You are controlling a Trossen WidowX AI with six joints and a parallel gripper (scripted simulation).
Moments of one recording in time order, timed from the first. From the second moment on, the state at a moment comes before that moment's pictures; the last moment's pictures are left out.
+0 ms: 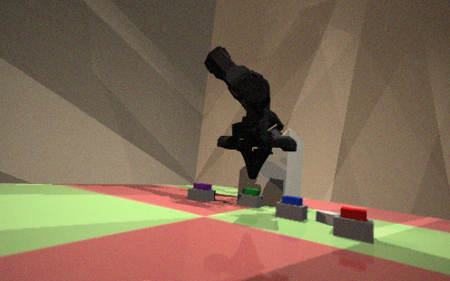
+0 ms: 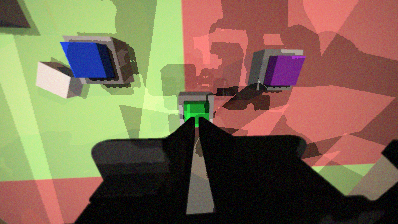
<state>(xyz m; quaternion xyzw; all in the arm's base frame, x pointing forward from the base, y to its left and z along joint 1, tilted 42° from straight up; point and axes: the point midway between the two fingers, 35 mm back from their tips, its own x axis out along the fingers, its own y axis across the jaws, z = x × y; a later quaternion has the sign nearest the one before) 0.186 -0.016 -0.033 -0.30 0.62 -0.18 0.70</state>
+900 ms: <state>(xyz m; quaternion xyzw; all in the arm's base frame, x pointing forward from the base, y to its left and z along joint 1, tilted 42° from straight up) 0.190 -0.036 -0.056 -0.31 0.62 -0.18 0.70</state>
